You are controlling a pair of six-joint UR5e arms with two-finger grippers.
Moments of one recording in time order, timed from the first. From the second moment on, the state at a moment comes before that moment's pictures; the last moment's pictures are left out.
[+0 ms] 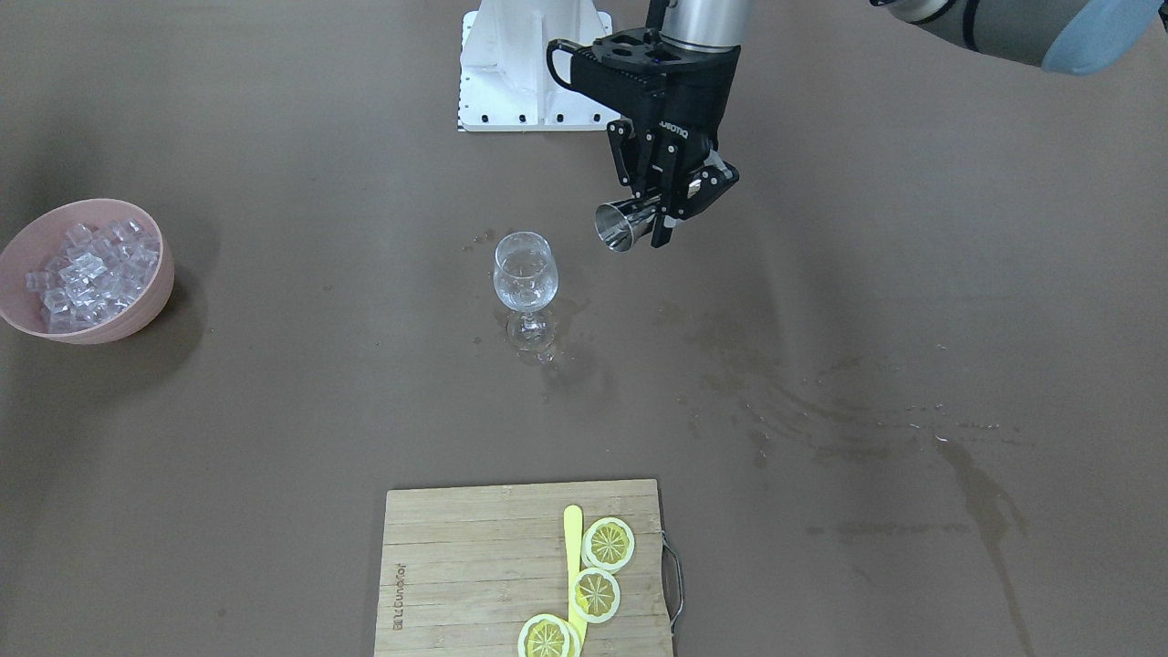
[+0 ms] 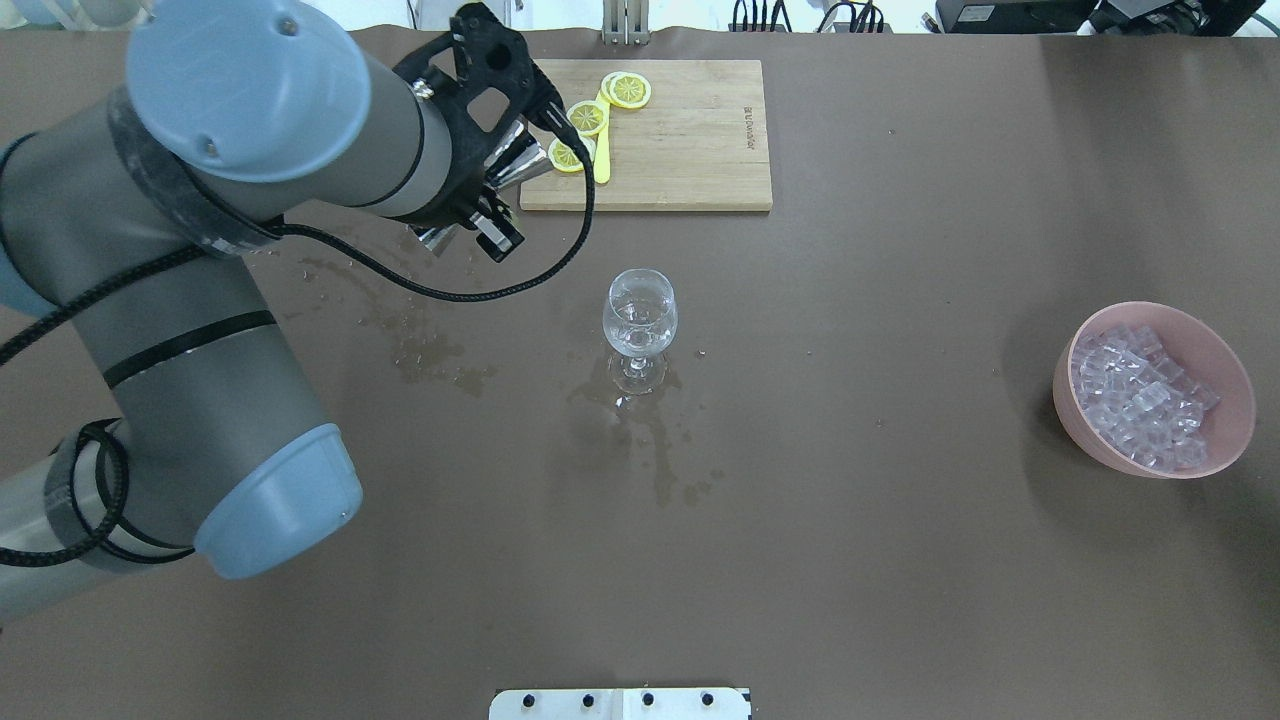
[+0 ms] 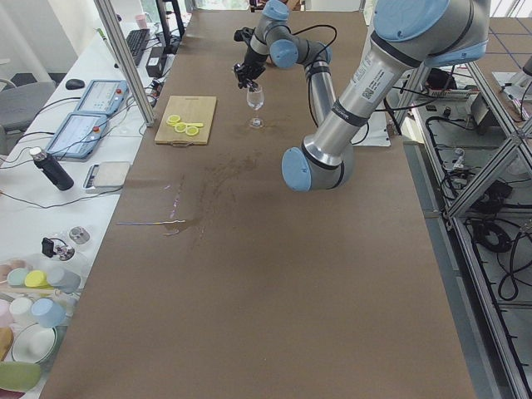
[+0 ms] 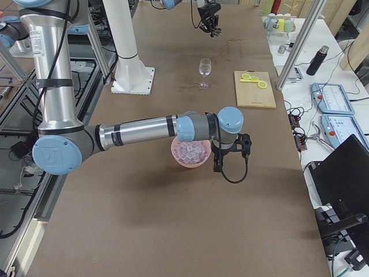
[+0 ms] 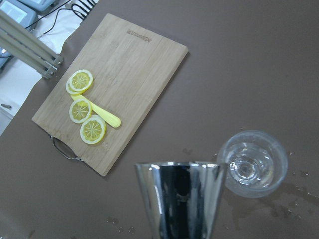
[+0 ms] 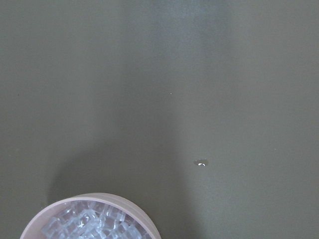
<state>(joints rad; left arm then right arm) -0.69 -2.28 -2.00 -1.43 -1.68 -0.32 1.48 -1.50 1.70 -1.66 2.46 0.20</state>
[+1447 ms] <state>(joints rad) -0.87 -1.73 -1.71 -2.71 -1.28 -0.82 1.46 -1.47 1.75 -1.66 2.47 0.26</state>
